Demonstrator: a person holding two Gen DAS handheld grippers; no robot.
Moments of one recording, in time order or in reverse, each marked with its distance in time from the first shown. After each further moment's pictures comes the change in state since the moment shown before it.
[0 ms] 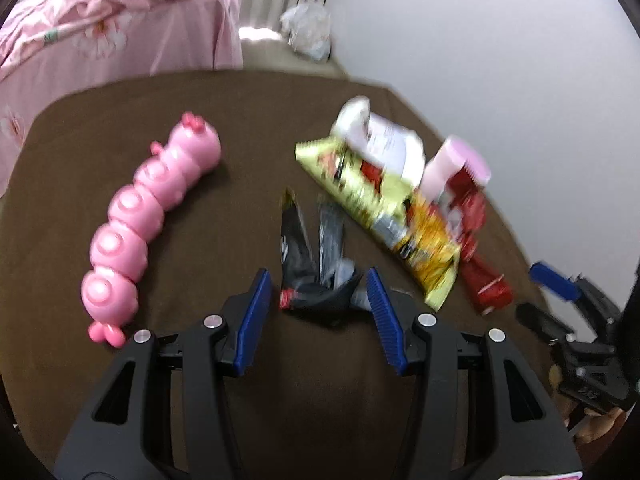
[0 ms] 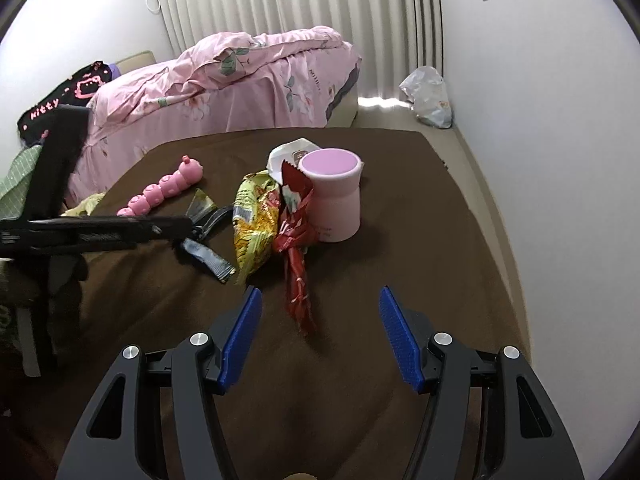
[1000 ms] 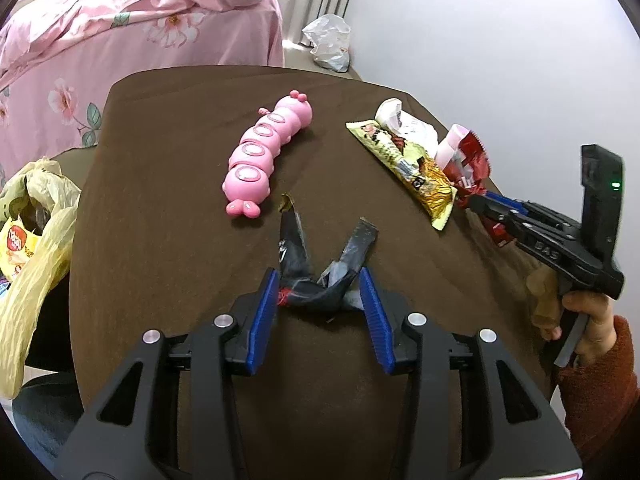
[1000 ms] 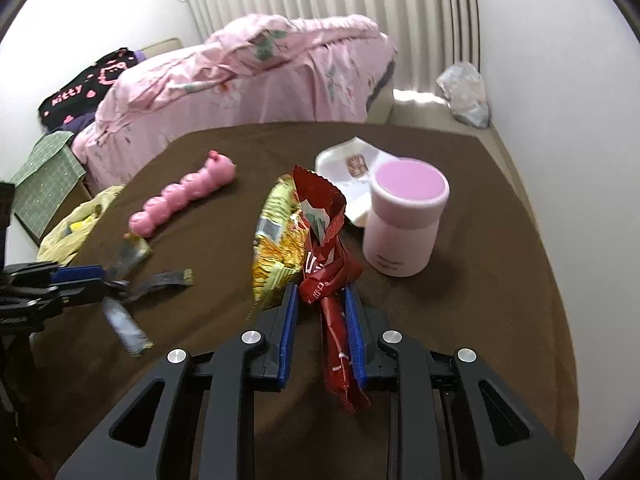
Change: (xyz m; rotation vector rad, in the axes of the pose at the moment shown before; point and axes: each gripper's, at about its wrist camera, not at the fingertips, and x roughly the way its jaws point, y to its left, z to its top) left arm -0.083 0.041 -0.070 -0.039 -0.075 0.026; right arm 0.030 0.034 0.027 -0.060 0.015 0.099
